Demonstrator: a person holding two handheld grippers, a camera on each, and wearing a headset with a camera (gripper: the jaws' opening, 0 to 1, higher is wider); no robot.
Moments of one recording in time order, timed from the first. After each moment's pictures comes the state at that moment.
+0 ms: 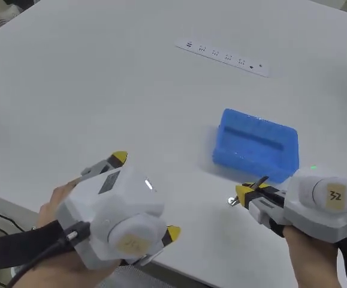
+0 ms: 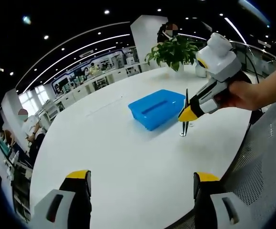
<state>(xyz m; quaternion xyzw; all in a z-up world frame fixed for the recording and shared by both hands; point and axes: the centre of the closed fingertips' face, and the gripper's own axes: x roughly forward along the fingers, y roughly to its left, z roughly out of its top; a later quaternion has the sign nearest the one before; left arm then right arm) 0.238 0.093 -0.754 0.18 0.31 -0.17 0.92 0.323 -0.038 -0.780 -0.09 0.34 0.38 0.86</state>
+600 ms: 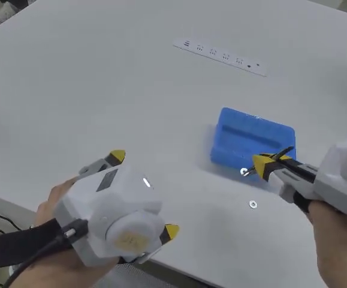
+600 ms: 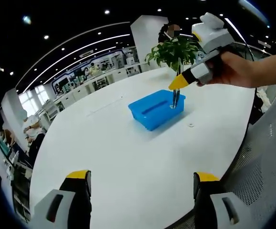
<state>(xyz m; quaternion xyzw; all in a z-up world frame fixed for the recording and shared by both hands) 0.238 0.094 -0.755 0.18 0.31 -0.17 0.92 0.360 -0.046 -0.703 -0.04 0.27 0.36 0.89</state>
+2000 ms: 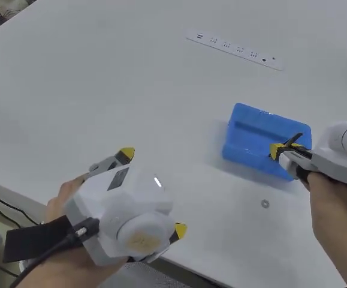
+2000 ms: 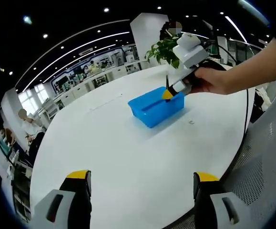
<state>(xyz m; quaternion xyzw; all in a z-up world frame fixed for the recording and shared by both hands) 0.237 0.095 -0.757 0.18 0.32 -0.17 0.92 0.417 -0.057 -0.770 -0.05 0.32 0.30 0.90</state>
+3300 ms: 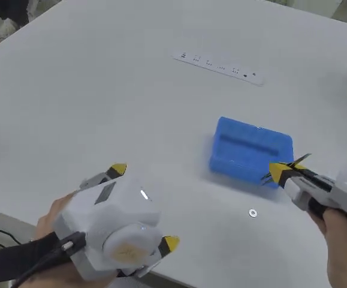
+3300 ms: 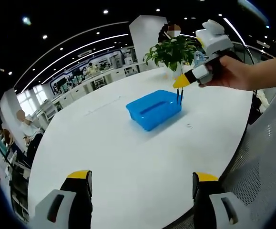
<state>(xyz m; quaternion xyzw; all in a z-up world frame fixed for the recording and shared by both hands) 0.237 0.089 -0.752 0.16 0.31 -0.18 0.92 0.359 -0.074 -0.721 0.00 0.28 0.32 0.91</state>
